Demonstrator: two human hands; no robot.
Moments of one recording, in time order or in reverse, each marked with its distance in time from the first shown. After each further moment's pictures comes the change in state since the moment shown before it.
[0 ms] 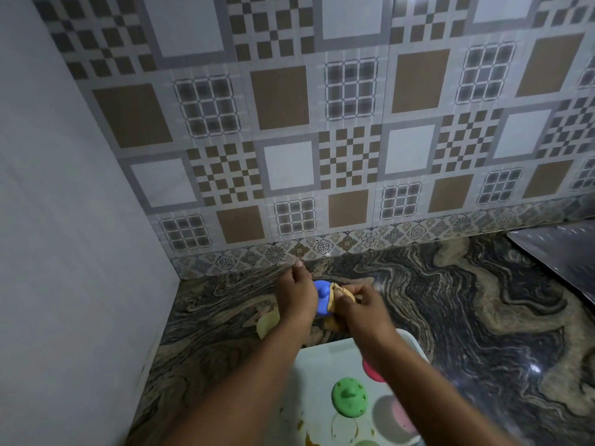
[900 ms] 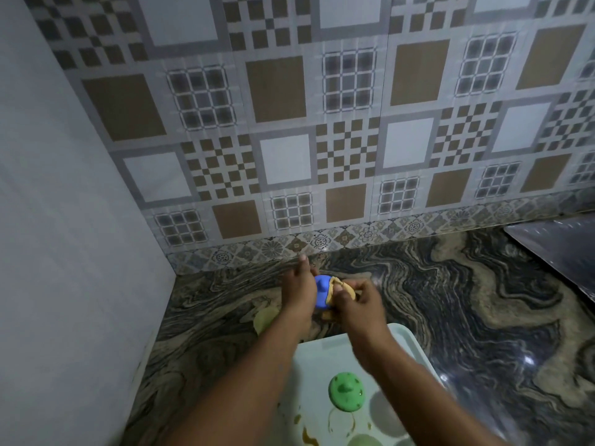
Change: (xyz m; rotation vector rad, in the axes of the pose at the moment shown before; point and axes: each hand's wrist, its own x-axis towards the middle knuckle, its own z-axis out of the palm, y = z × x) left_hand 0.002 0.001 0.006 -0.068 -0.153 -0.146; right_hand -0.001 0.008 0.003 0.047 0.056 -0.015
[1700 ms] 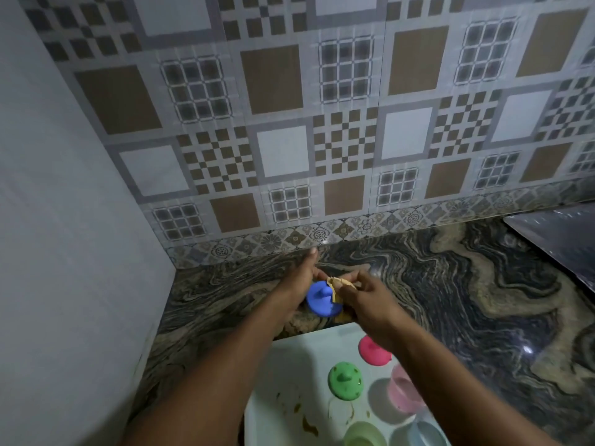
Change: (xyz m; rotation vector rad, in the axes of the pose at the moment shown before) left_hand 0.008 0.002 -0.016 0.180 -0.393 -0.039; right_hand 0.010 -0.009 -0.028 -0.034 -0.298 0.072
